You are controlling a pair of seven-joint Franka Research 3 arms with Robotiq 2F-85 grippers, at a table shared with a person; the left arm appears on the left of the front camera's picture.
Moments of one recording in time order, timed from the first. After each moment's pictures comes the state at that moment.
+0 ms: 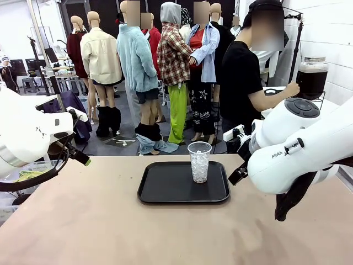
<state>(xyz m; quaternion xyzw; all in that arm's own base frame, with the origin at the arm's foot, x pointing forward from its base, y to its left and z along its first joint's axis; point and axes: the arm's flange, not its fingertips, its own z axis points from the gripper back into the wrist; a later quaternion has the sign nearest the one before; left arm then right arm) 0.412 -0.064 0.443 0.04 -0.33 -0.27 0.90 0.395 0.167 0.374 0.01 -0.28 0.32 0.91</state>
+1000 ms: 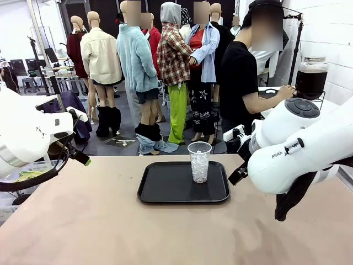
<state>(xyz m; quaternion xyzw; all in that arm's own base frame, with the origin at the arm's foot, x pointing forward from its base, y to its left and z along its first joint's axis) 0.412 -0.064 0.443 0.04 -0.33 -0.27 0.90 0.395 0.167 0.374 0.01 -0.28 0.32 0.91</state>
